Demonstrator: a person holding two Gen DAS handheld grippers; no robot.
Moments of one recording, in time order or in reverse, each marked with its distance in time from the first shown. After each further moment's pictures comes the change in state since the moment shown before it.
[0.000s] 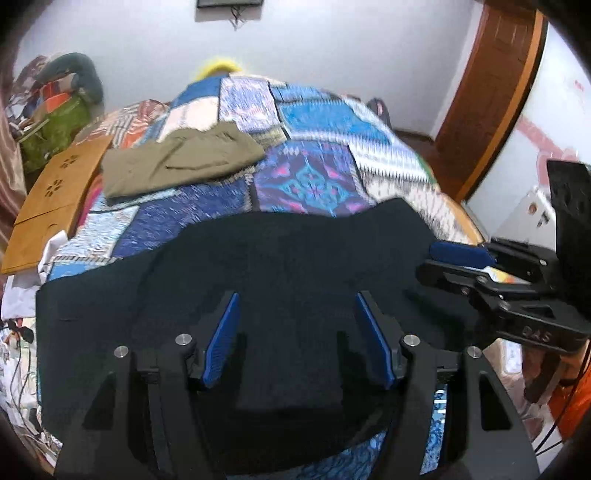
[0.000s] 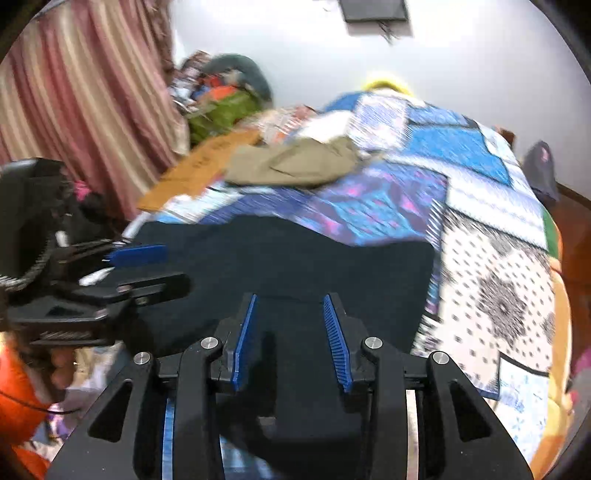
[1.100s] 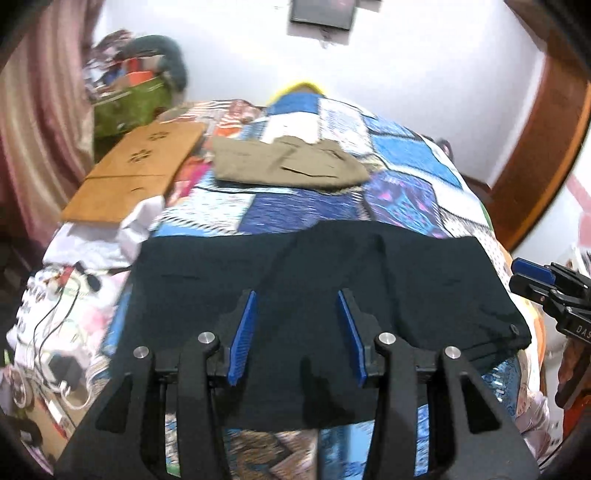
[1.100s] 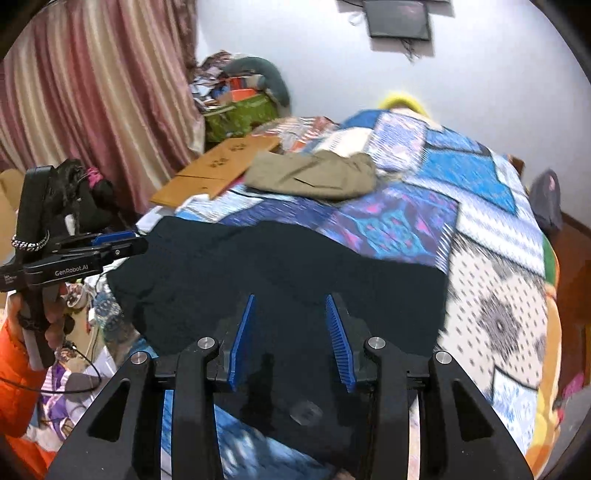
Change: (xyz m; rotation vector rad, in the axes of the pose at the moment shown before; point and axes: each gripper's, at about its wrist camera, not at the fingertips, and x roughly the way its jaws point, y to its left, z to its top) left arm -0.084 0.109 -0.046 -0.250 -0.119 0.188; right arm -0.027 0.056 0.016 -0.146 -0.080 0.044
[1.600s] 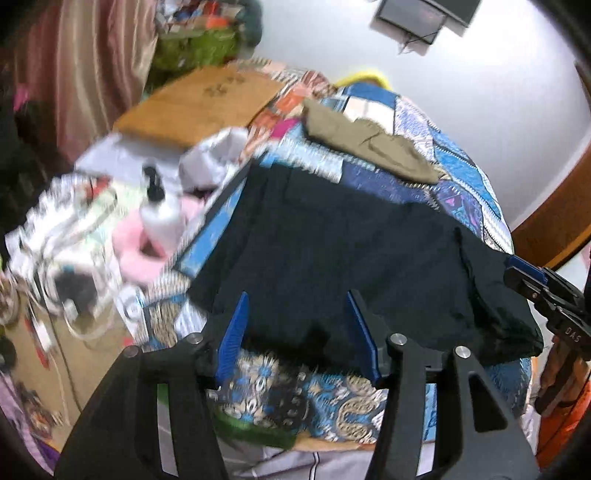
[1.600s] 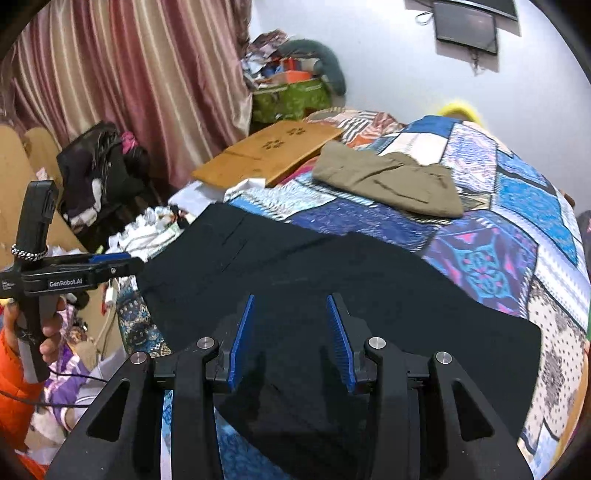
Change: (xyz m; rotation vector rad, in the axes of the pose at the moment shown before) left arm -0.002 0.113 -0.059 -0.282 0.098 0.014; right arm 0.076 0.078 0.016 -0.136 0.083 0.090
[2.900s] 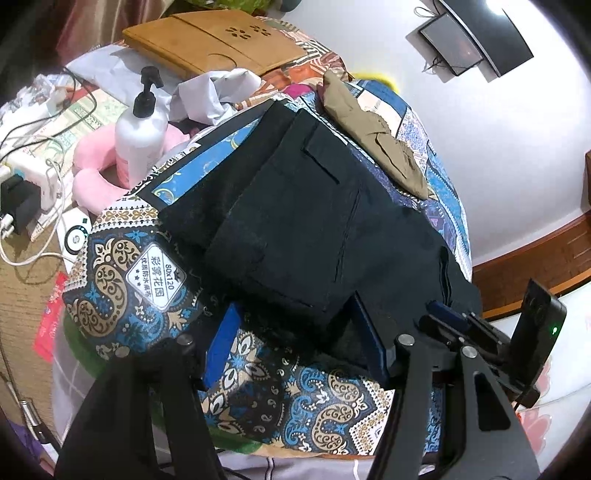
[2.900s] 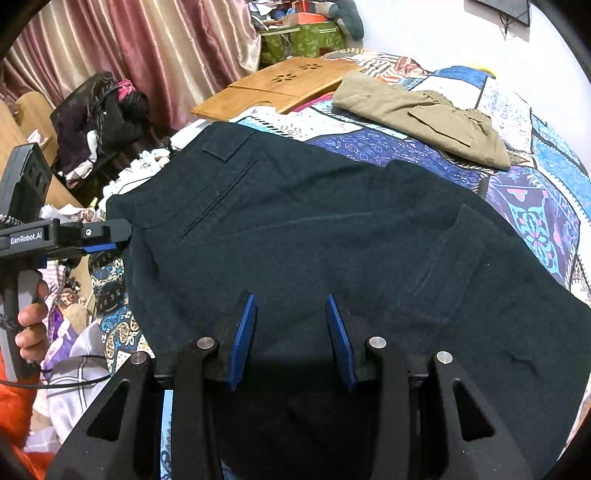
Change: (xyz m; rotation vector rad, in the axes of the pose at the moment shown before) left arm 0.044 0.040 -0.012 -0.277 0.082 -0.218; right arm 0.058 0.009 -0.017 -0.013 0.206 0.025
